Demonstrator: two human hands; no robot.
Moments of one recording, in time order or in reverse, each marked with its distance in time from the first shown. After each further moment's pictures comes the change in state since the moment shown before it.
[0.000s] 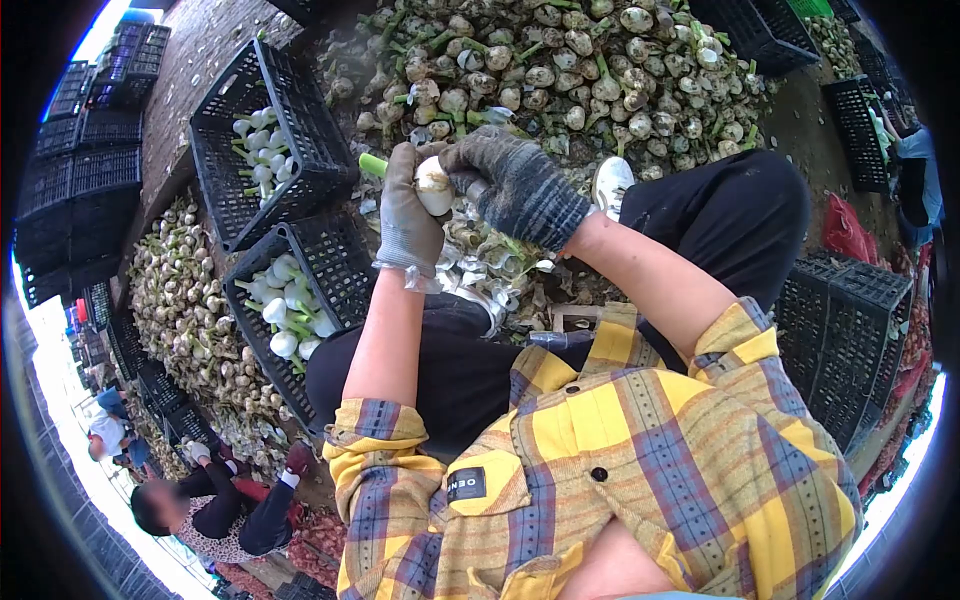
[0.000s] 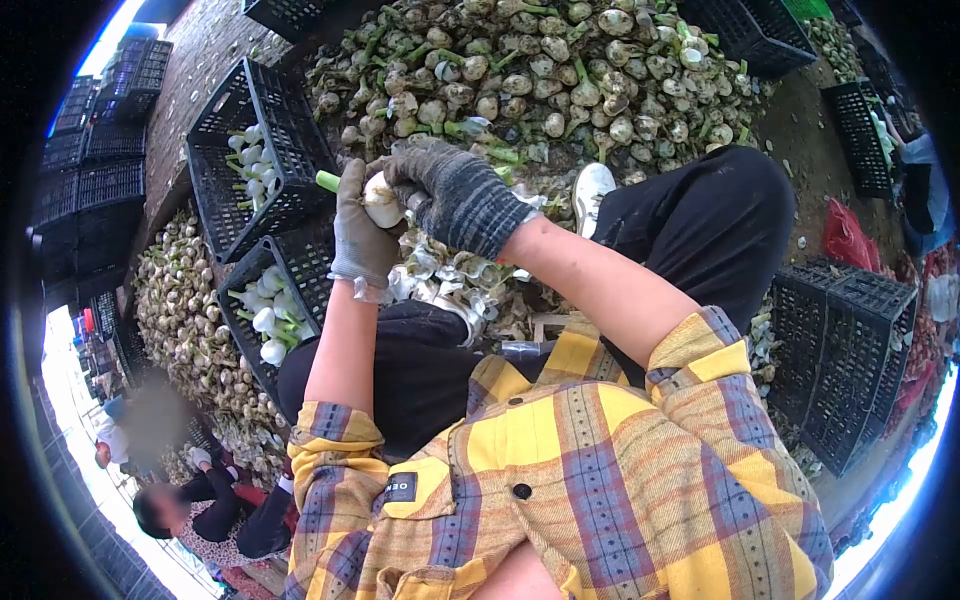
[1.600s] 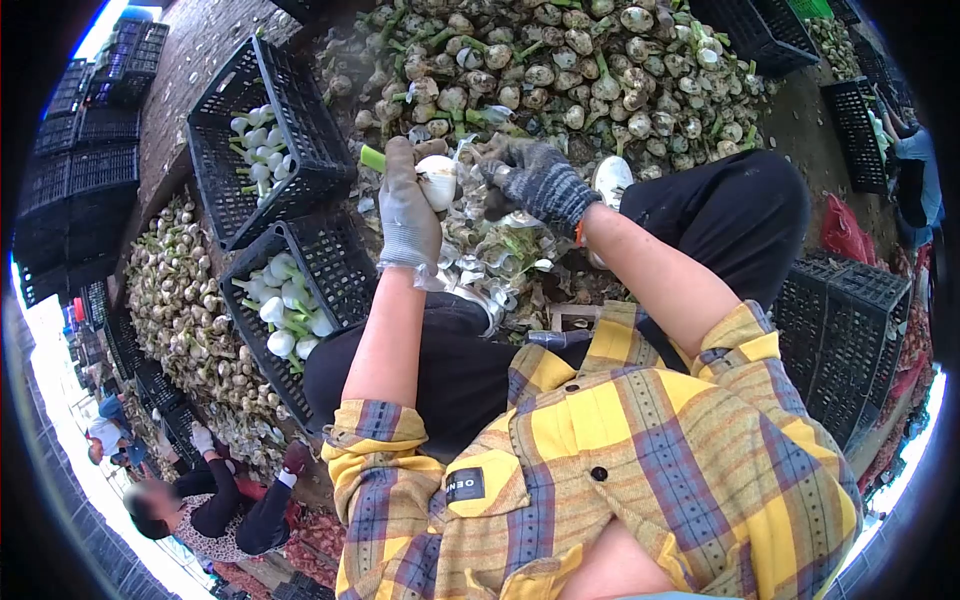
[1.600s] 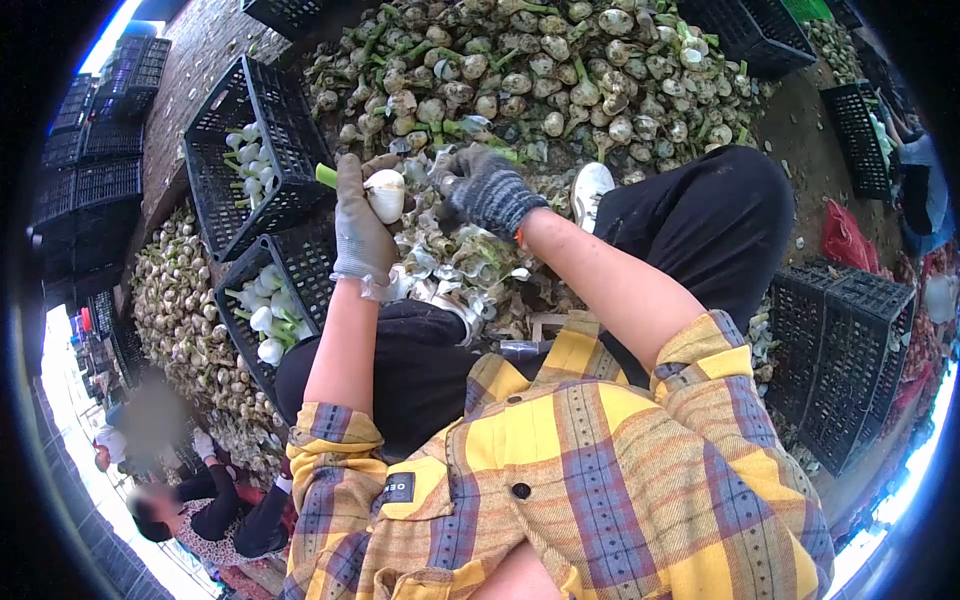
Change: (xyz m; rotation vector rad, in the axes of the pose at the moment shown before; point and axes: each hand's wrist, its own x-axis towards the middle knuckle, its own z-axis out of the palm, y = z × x) left_hand -0.006 0.000 0.007 0.331 0.088 0.173; right_hand 0.000 0.031 -0.005 0.233 -0.023 0.595
